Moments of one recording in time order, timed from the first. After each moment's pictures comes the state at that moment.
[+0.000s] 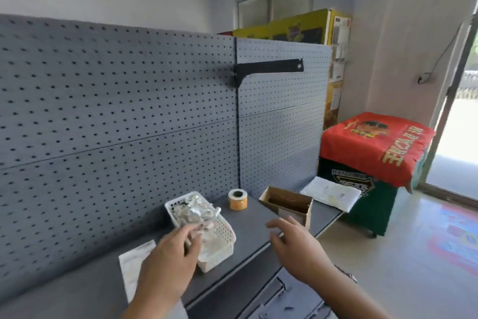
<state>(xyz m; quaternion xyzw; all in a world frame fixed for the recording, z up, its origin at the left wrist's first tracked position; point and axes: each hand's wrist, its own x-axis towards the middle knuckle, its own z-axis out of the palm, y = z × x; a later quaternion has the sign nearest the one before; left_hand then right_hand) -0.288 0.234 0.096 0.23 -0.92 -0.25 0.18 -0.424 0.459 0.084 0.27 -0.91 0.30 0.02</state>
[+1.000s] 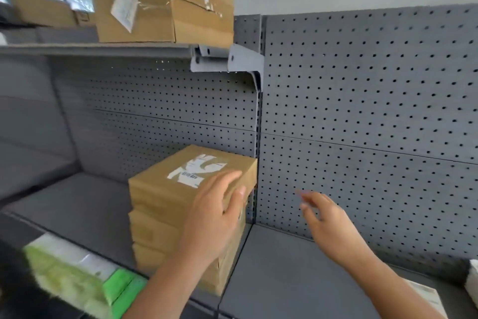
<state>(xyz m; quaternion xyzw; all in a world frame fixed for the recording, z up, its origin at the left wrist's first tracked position) 0.078 0.021 0.159 0.48 -0.76 -0.09 0.43 -0.161 0.034 0.130 0.62 -0.68 0.37 -0.13</state>
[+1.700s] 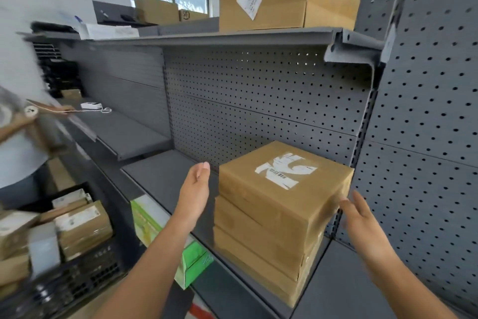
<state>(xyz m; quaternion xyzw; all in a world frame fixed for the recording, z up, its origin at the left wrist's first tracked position) 0.257 -0.051 0.120 0.65 -0.41 -0.29 0.56 -0.053 -0.041 0.124 0.51 -0.61 0.44 -0.41</state>
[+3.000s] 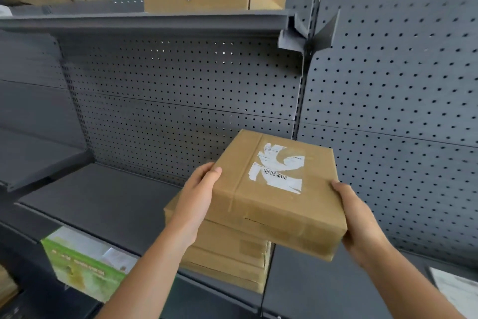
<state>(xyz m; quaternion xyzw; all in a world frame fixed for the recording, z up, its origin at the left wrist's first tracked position) 0.204 -0.060 0.131 0.50 -0.48 -0.48 0.54 -0.056 0.005 0.145 0.31 -0.59 0.58 -0.48</state>
